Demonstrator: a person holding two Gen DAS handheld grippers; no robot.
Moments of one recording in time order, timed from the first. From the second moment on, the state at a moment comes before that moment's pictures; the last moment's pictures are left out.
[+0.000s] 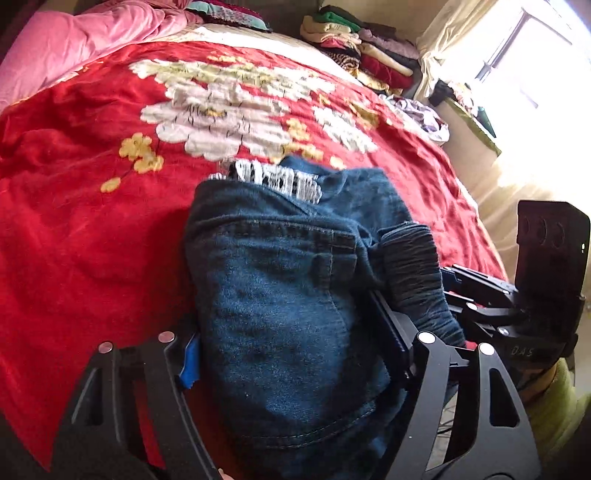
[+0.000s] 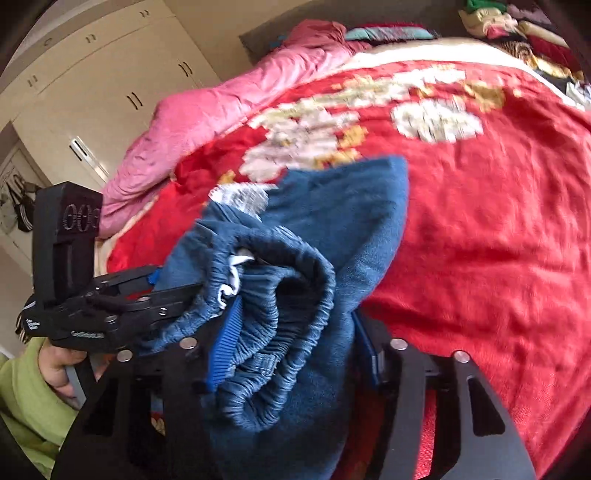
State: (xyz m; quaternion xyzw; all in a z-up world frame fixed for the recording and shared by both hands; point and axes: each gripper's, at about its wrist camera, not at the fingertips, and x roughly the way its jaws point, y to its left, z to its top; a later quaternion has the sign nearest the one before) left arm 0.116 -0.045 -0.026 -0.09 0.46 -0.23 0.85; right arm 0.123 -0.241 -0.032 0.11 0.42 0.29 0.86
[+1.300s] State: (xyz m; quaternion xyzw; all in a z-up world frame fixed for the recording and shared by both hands) left arm 0.174 -0.019 -0.016 -0.05 0.45 -0.18 0.87; right arm 0.175 -0.227 -0.016 0.06 0.39 0.20 0.90
